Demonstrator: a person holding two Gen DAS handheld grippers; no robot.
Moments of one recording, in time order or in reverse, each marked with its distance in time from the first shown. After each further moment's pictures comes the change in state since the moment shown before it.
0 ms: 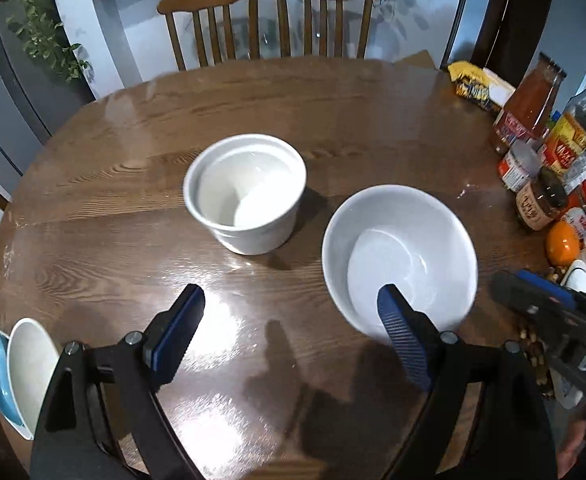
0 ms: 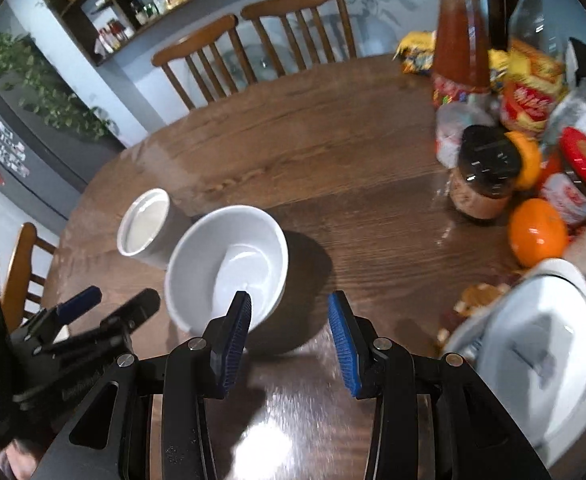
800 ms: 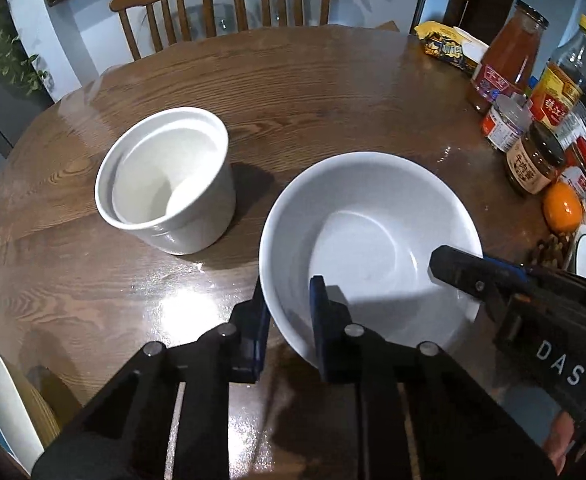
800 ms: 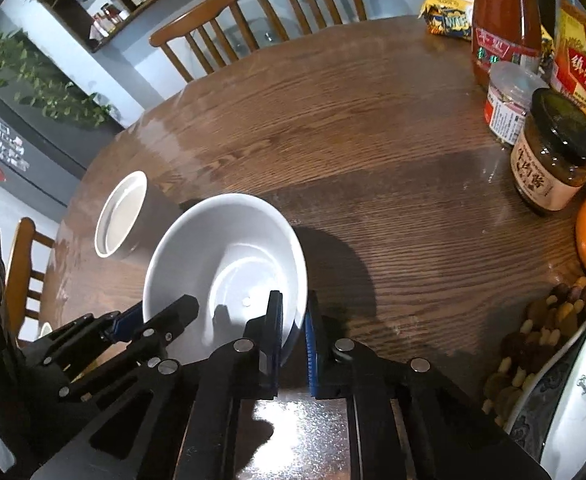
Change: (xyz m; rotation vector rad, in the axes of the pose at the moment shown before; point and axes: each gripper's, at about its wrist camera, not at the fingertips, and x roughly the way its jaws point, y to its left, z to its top) left arm 0.032 -0.023 -0.004 0.109 0.051 -0.081; right arm 0.031 0.000 -0.001 0.016 0.050 0.054
